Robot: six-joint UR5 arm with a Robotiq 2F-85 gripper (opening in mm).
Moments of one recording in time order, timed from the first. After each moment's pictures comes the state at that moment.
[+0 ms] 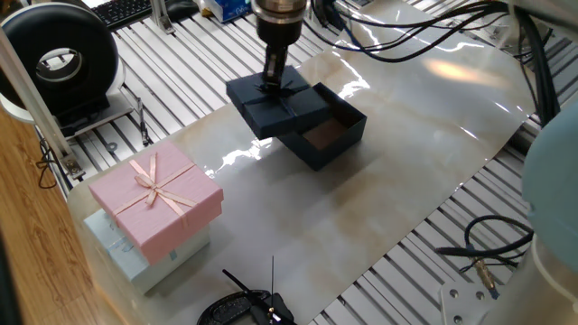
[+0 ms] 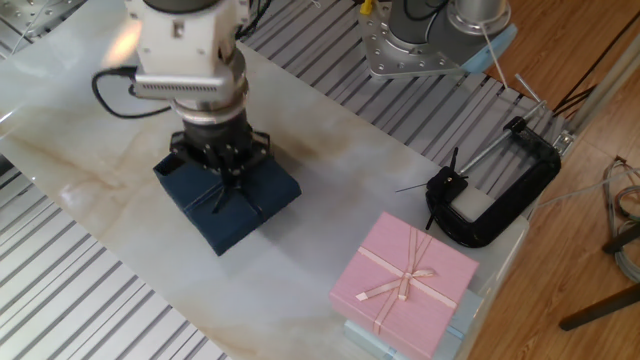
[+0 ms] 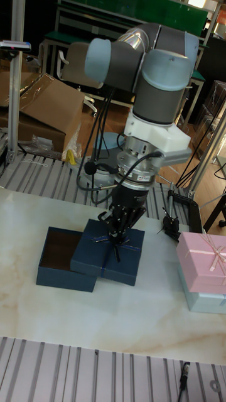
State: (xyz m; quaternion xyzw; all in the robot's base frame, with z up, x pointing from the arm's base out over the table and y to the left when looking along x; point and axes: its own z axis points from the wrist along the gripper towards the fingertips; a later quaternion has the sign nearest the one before) arm 0.588 0.028 0.163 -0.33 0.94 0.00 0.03
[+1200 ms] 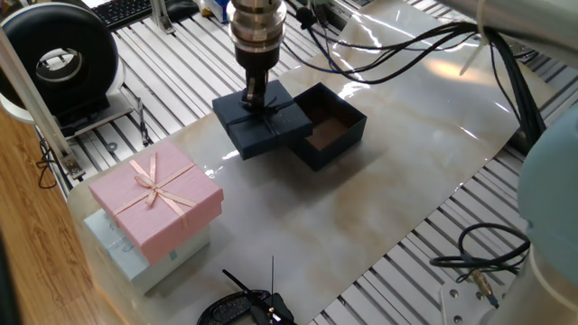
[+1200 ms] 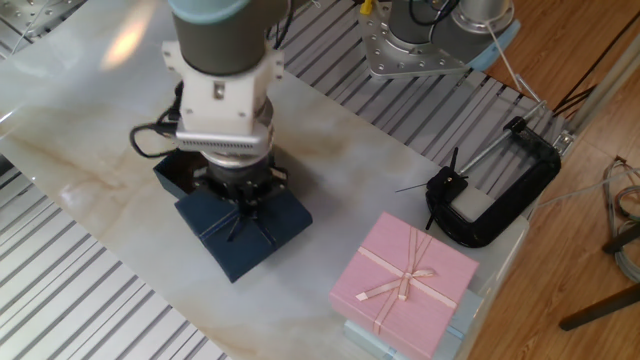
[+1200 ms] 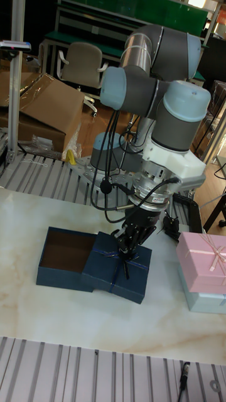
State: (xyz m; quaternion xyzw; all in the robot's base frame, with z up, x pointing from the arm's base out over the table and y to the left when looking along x) arm 0.595 0.063 0.123 -0.33 0.94 -0.02 0.03
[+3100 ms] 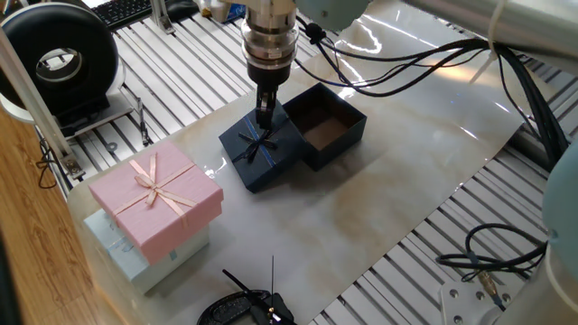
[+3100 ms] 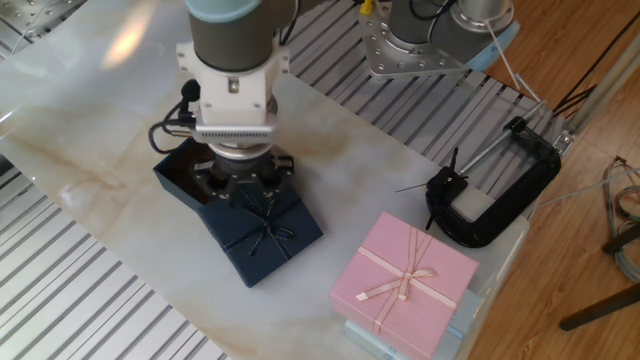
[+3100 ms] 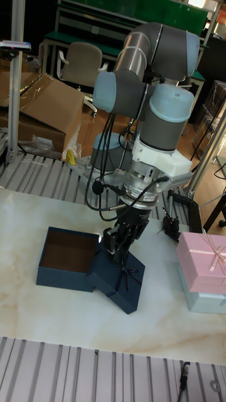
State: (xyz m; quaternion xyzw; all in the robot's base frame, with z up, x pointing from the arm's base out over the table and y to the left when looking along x) arm 0.579 0.044 0.115 -0.37 0.93 -0.02 0.04
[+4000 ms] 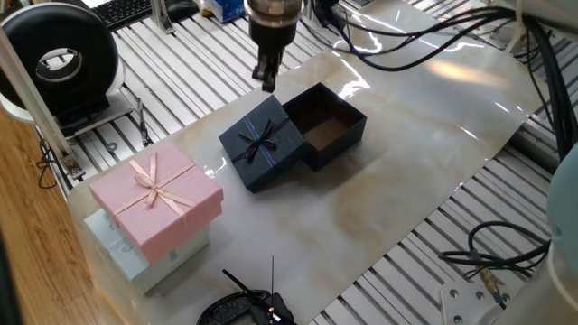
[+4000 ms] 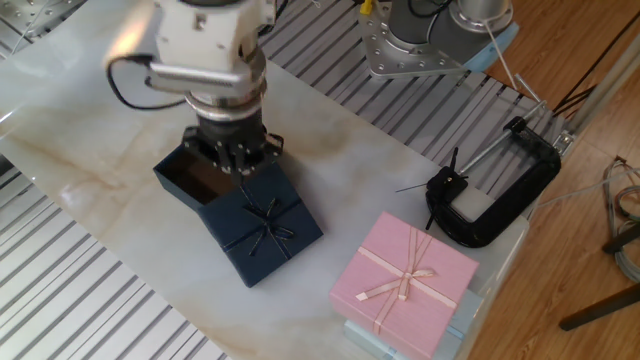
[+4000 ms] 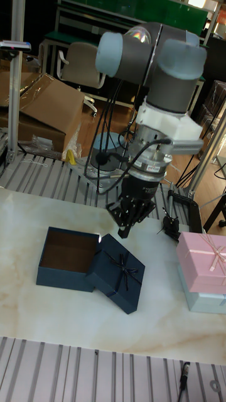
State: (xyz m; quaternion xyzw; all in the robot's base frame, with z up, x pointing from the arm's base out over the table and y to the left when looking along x) arm 0.579 0.039 0.189 -0.26 0.96 -0.02 0.04
